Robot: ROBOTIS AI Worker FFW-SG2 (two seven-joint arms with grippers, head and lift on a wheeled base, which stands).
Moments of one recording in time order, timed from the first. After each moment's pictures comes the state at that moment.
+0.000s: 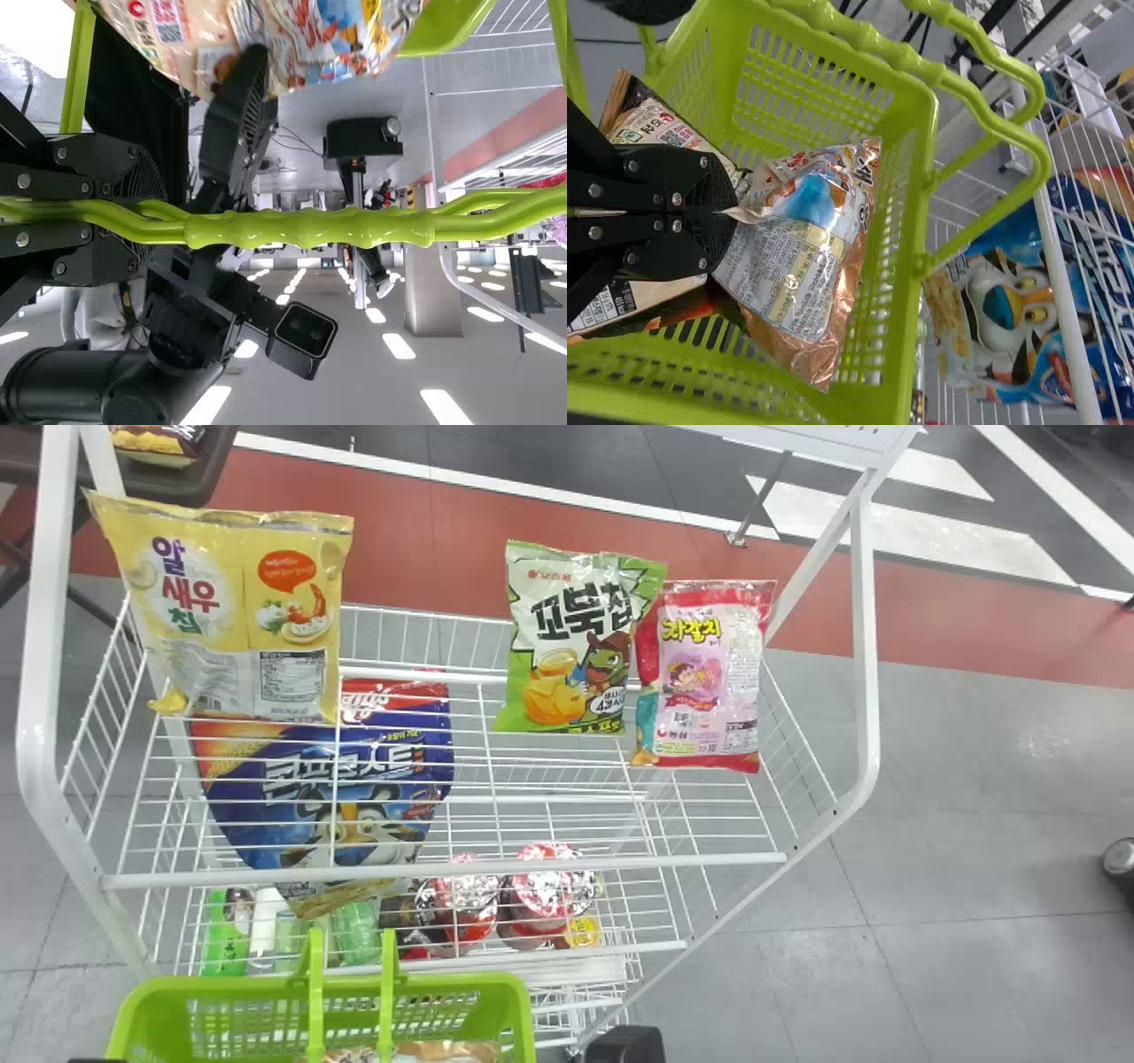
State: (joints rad) left arm 0.56 0.08 -0.03 -2.10 0.29 1.49 -1.23; right arm 0.91 -0.19 0.13 -2.41 -0.25 0.91 0.33
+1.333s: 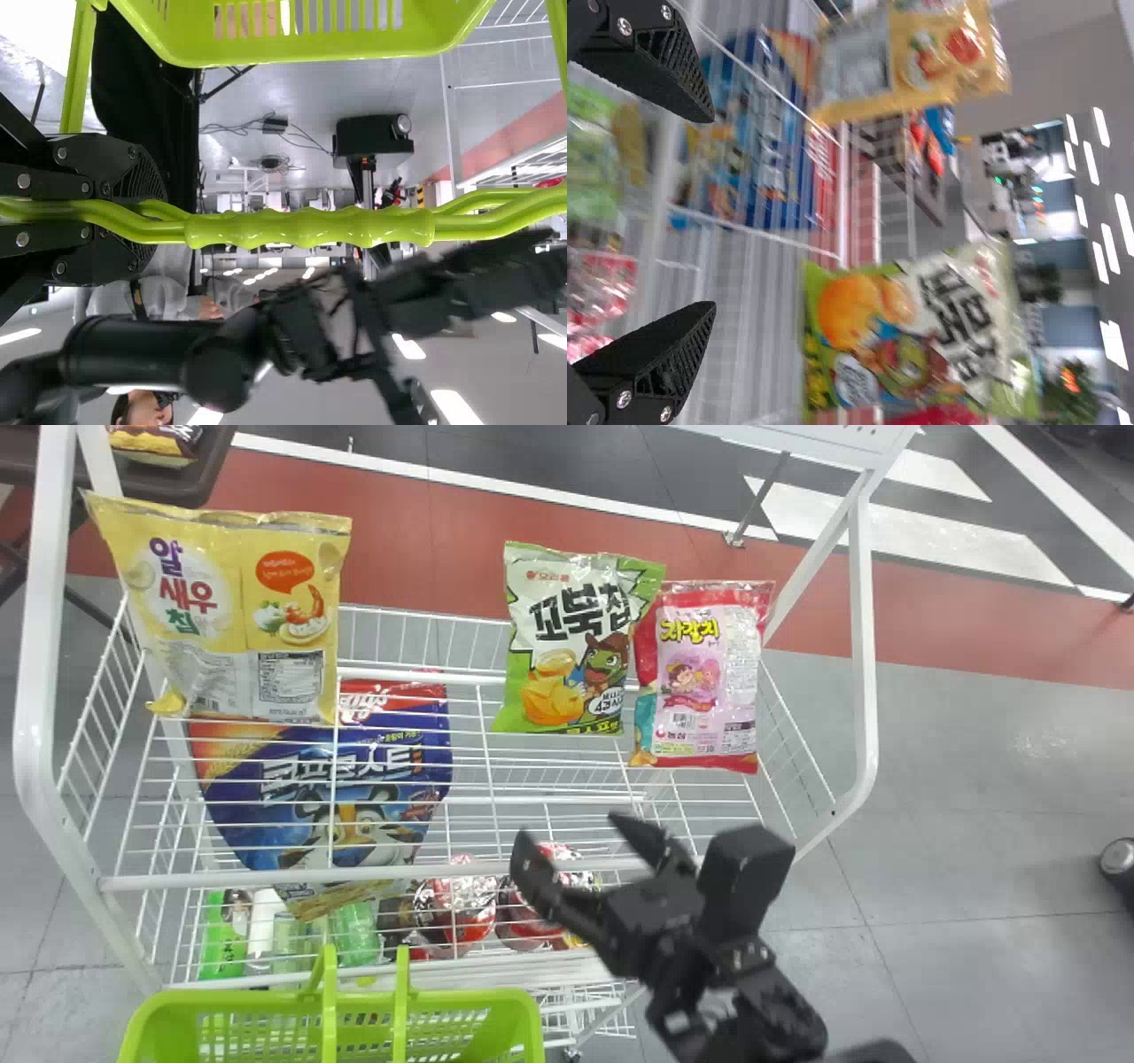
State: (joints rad) left arm 0.58 0.08 -0.06 -2.12 0.28 1.48 -1.22; right arm 0.59 -0.14 0.00 -2.19 -0.14 0.29 0.14
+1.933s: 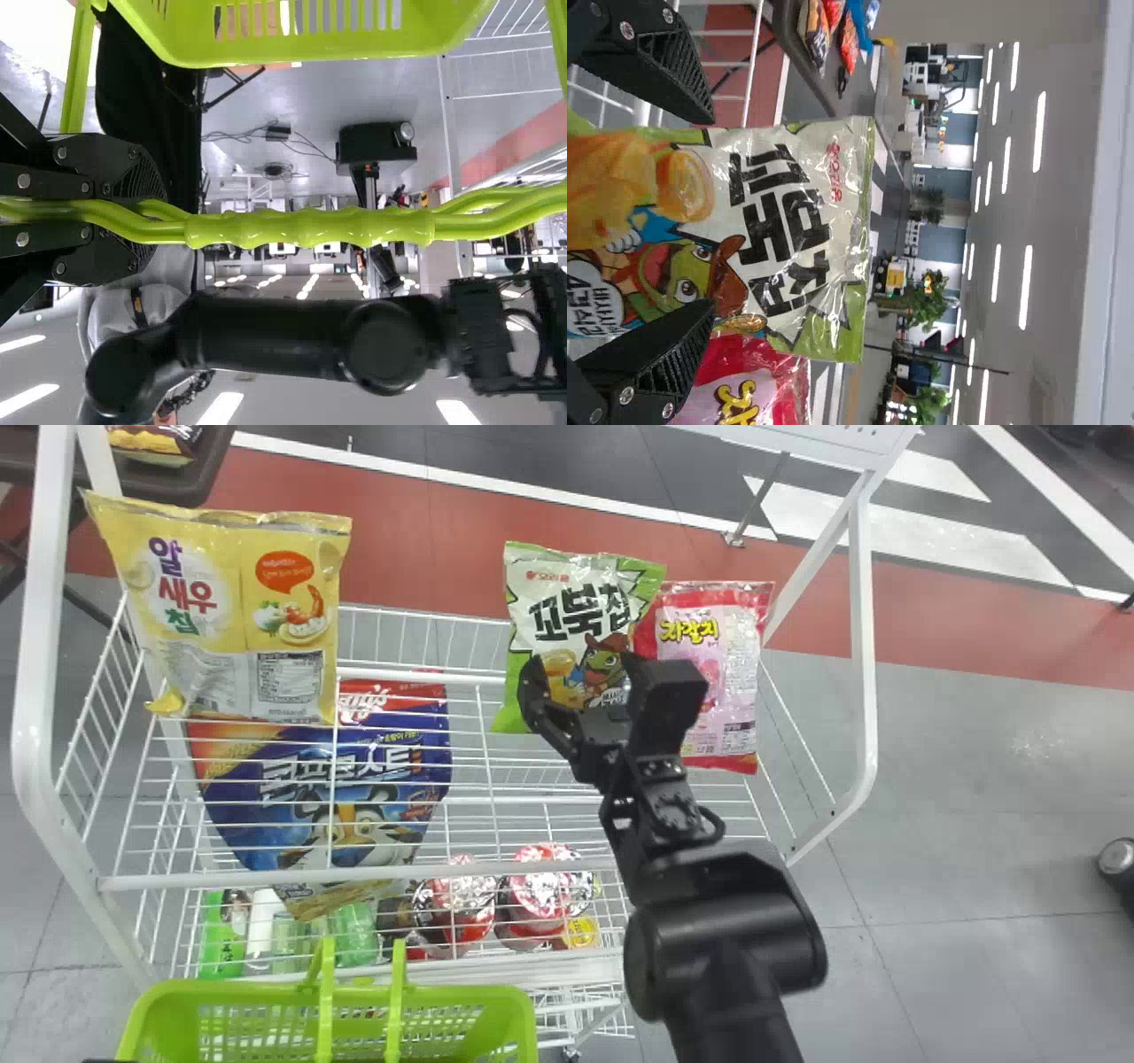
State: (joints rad) left arm 0.54 0.10 -0.05 -2.08 0.28 1.49 -1.22; right arm 0.09 -0.06 0.03 -1.69 0.08 0.15 0.00
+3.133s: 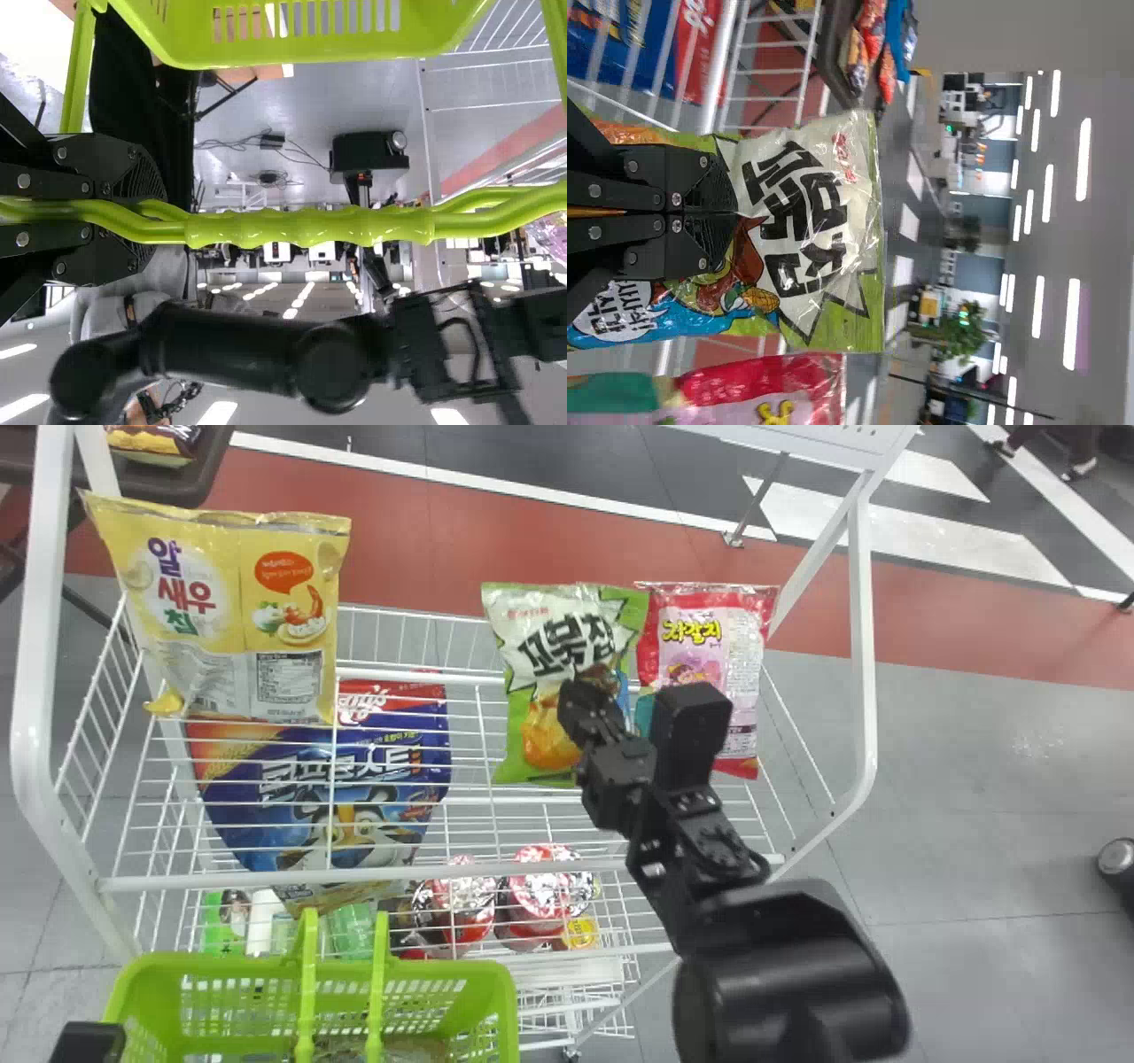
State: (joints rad) left arm 0.48 0.10 -0.02 -2.07 0.29 1.52 -1.21; right arm 0.34 -0.06 -0.02 -2.09 0.05 0.42 0.19
